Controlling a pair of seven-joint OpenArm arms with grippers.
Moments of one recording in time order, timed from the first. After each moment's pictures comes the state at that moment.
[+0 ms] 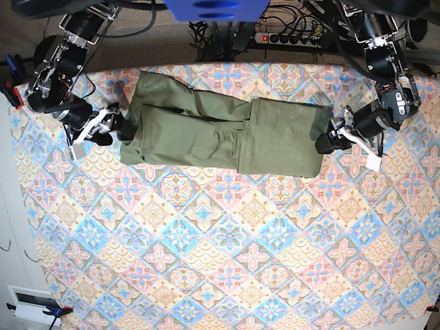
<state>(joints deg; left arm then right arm) 8.8 -16.6 -26.0 97.2 -58.6 -13.6 71.0 -7.1 9.1 34.6 96.1 53.6 40.9 -77.2</state>
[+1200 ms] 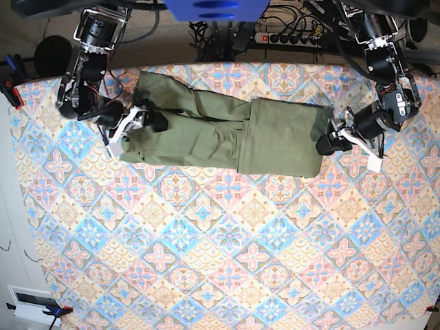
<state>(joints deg) 8.2 -16.6 -26.1 97.1 -58.4 -13.5 71.0 -5.5 6.4 23.3 83.1 47.1 41.3 -73.1</state>
